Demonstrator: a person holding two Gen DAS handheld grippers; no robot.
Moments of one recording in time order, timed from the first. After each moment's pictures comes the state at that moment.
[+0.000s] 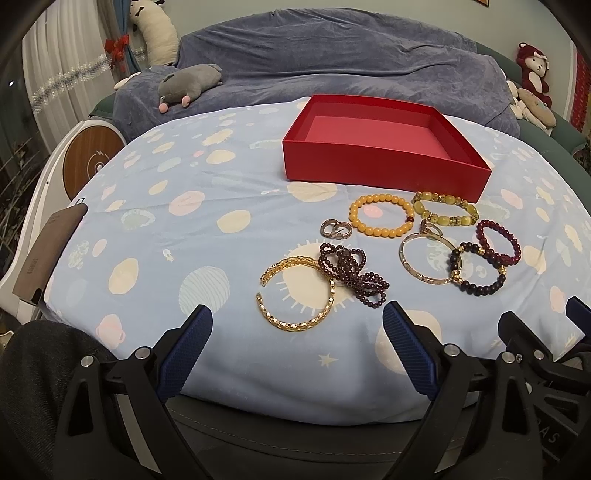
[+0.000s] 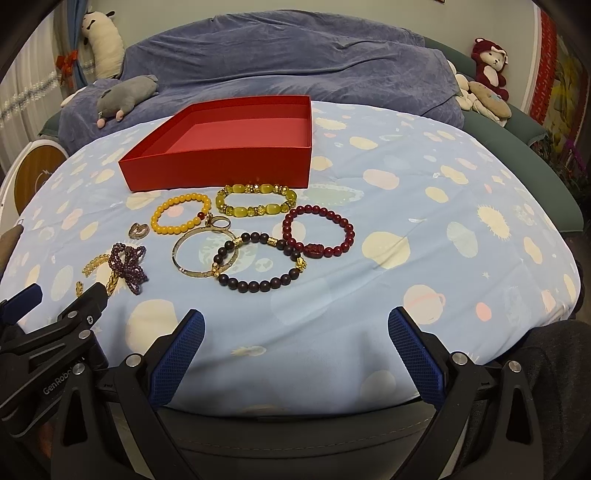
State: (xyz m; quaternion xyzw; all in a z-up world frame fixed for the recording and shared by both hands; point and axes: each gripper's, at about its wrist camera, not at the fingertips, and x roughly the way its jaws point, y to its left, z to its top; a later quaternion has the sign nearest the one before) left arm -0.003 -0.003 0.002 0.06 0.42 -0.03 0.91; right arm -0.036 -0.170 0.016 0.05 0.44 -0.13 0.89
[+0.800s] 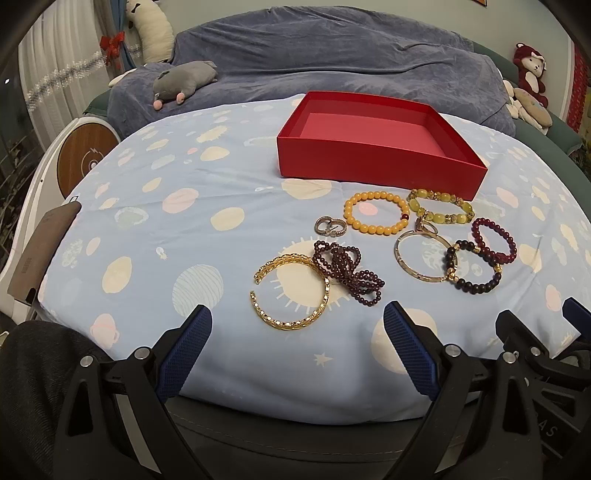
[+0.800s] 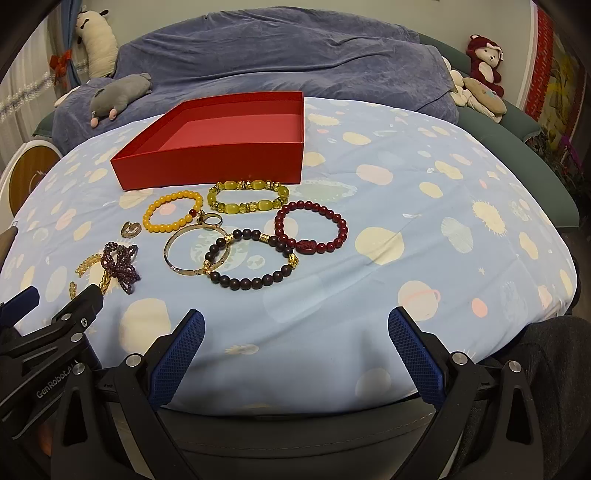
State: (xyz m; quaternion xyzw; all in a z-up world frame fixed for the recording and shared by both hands) left arm -0.001 -0.001 0.000 0.05 0.42 -0.04 0.90; right arm -0.035 -0.172 0.015 0.05 0.44 -0.14 0.89
